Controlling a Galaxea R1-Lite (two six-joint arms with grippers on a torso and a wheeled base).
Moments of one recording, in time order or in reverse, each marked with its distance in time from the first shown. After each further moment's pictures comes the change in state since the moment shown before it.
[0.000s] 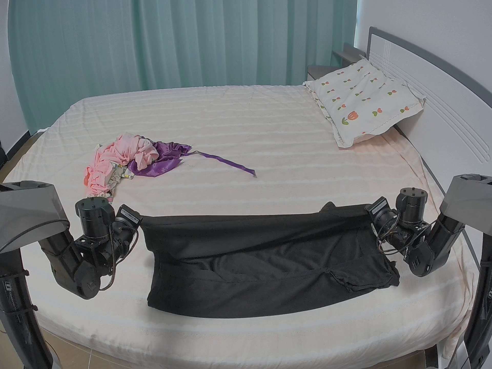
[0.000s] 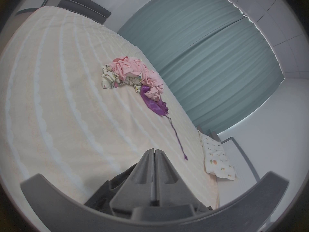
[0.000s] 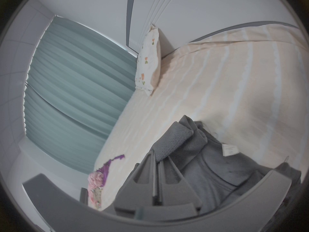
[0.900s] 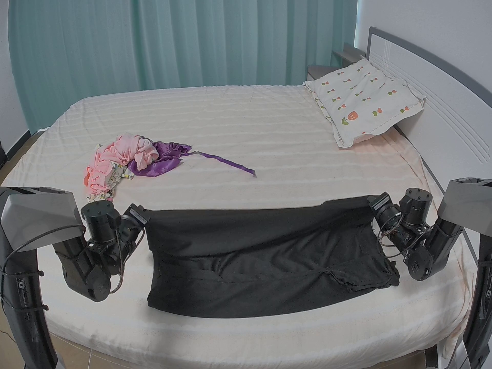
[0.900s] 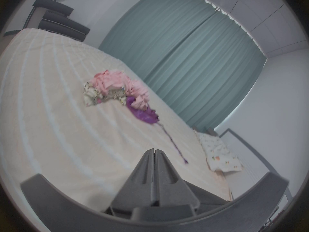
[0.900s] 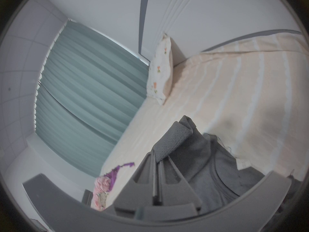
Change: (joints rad) left arm -0.017 0.107 -0.025 -0.199 0.033 0.216; right arm -0.009 0.028 0.032 -0.189 -0.004 -0.060
